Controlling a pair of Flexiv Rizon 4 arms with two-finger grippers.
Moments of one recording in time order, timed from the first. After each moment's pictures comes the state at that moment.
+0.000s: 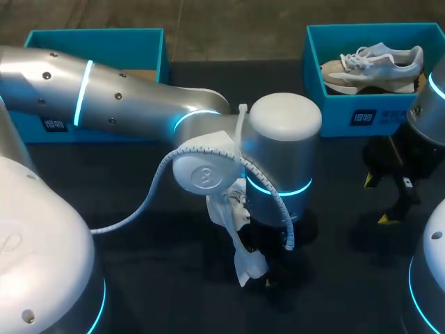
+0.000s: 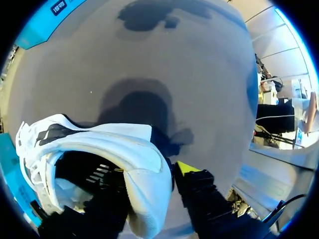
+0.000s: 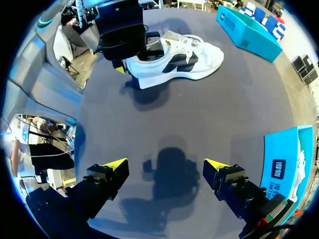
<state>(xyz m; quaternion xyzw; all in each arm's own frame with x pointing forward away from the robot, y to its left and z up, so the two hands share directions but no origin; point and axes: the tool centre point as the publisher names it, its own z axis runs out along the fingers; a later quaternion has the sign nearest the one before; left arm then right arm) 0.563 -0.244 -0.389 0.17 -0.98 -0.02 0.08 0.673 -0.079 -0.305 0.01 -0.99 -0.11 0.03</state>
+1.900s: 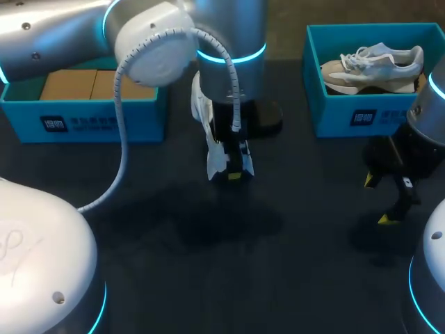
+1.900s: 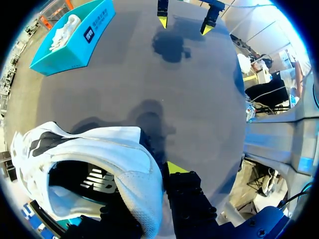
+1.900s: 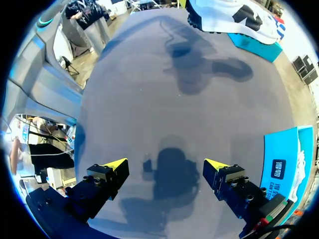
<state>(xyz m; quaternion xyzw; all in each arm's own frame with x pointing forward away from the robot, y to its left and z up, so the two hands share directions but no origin) 0.708 -0.182 -0.248 0.05 -1.00 0.01 0.05 0.673 -0.079 -0.305 0.01 -0.99 -0.11 0.03</state>
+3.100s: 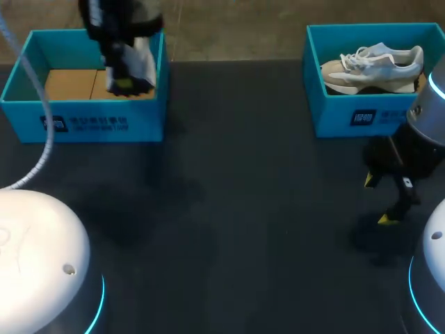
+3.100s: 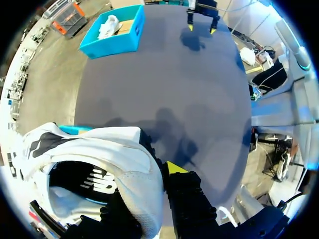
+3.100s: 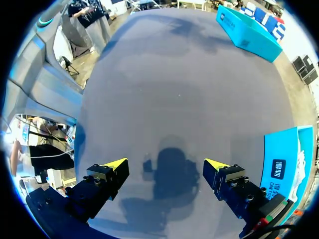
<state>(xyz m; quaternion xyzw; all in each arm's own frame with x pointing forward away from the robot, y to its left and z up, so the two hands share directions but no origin) 0.828 0.021 -0.113 0.04 -1.00 0.02 -0.02 0.673 -0.079 -0.305 0.01 -0.99 -0.11 0.03</state>
